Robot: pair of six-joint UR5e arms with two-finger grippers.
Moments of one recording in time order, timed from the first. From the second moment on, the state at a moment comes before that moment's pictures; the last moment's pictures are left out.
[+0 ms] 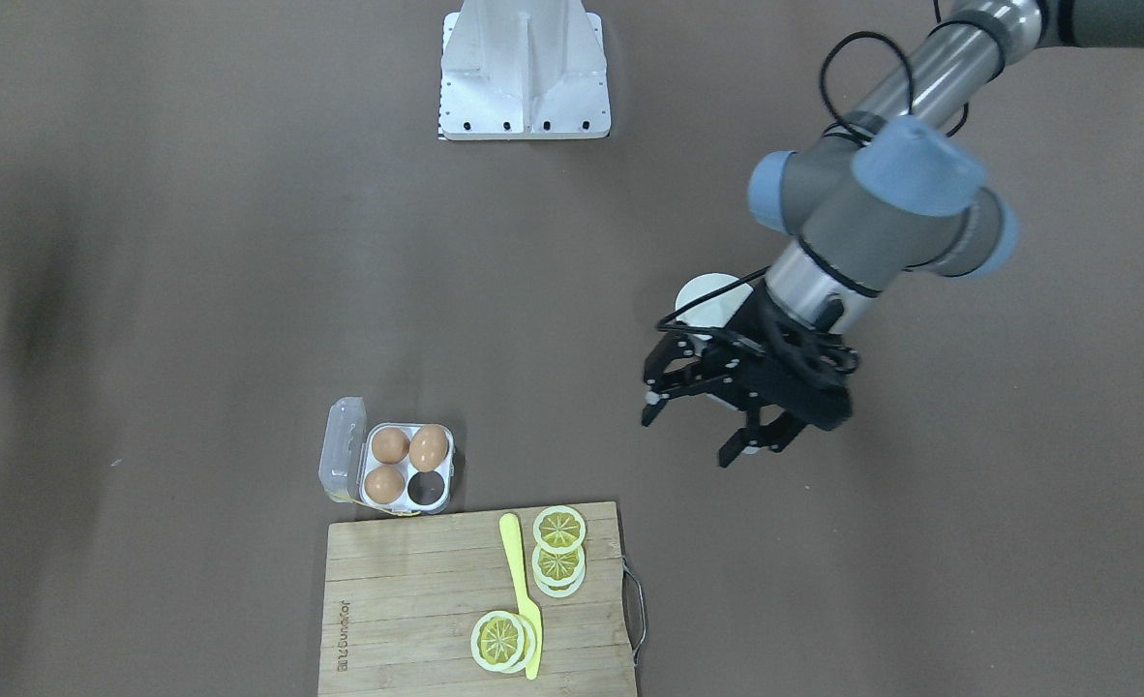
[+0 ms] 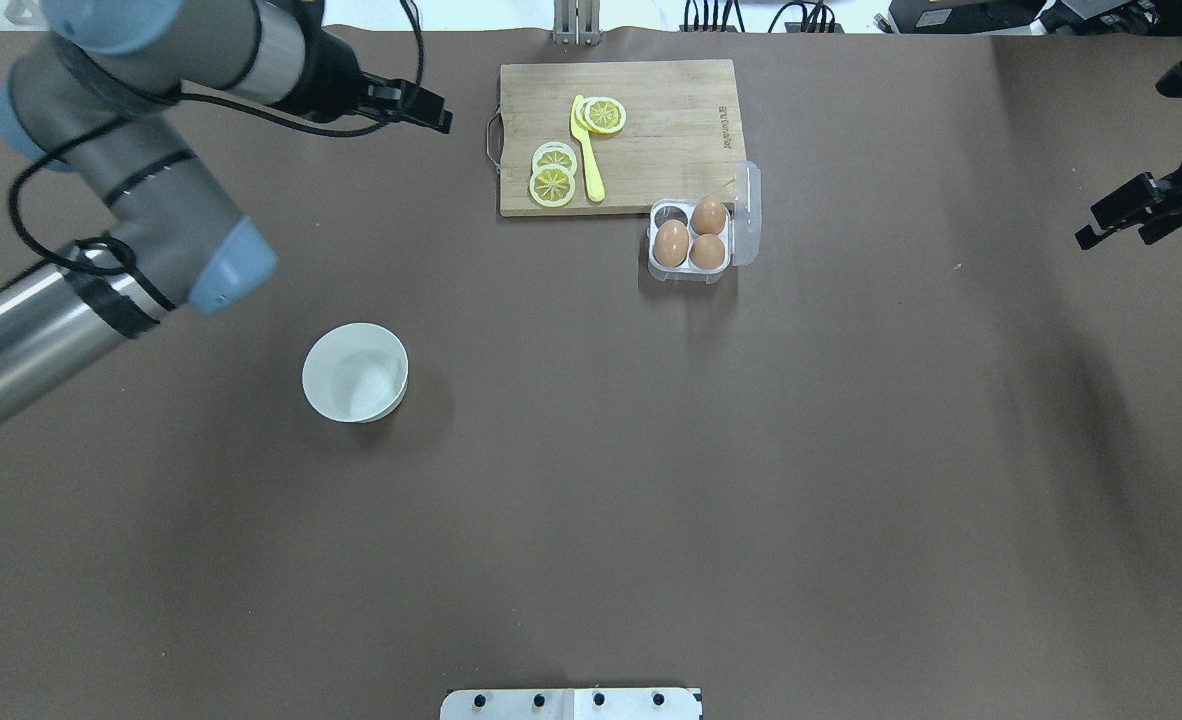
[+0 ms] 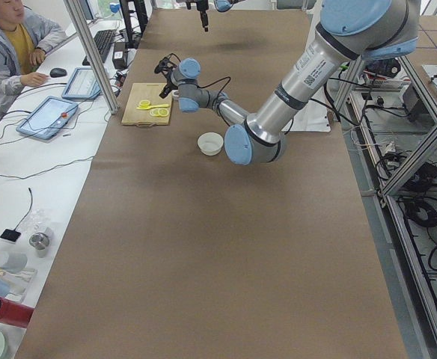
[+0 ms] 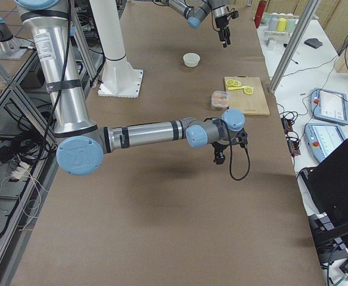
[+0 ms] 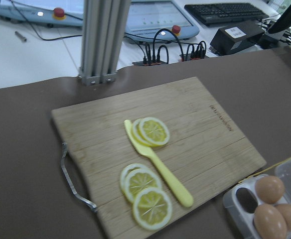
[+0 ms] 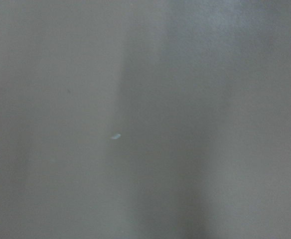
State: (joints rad) left arm -0.97 -2.21 -1.46 -2.25 -2.17 -0.87; right arm 1.26 -1.34 1.50 -1.39 2.48 0.29
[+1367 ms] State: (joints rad) left arm -1.41 -1.68 -1.69 -2.01 -2.46 -0.52; right arm 0.84 -1.01 1.48 -1.21 2.04 1.08
